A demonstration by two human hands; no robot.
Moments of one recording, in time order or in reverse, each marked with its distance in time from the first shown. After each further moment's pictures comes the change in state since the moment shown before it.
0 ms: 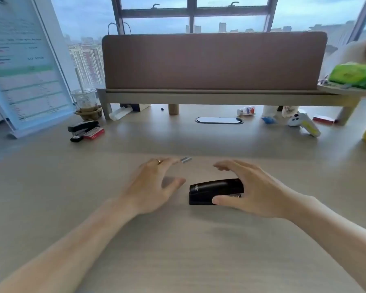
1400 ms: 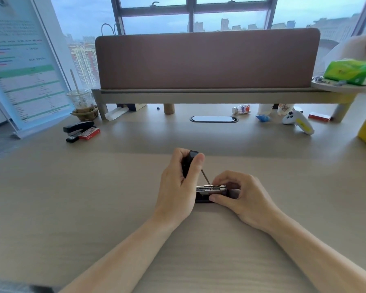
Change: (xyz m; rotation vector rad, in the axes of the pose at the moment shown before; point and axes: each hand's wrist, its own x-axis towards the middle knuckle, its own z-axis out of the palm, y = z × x) left_hand 0.000 0.100 0.035 -0.819 0.374 -0.113; right_hand -0.013 0.026 0.041 0.602 0.264 0.112
